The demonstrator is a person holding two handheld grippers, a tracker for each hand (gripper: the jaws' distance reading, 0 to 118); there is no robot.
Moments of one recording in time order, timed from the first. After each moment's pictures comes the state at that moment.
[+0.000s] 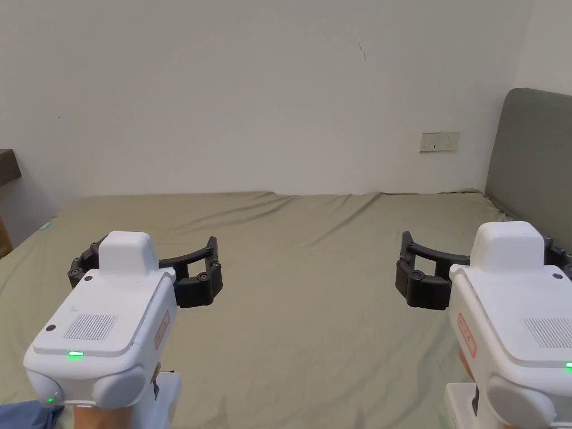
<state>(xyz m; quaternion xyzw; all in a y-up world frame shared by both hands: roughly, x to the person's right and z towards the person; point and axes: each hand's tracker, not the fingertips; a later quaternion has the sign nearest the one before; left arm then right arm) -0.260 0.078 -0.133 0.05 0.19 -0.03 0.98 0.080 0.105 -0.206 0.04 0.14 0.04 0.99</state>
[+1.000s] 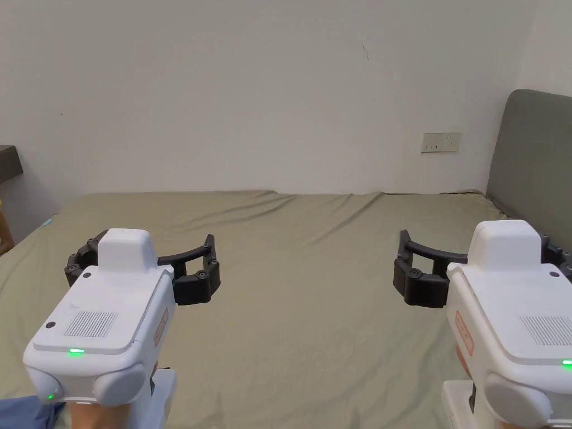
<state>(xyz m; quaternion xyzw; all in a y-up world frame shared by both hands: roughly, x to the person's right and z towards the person) -0.261 0.080 -0.124 0.06 0.20 -0.04 0.98 0.075 0.104 -0.207 0.05 0.15 0.05 0.99</state>
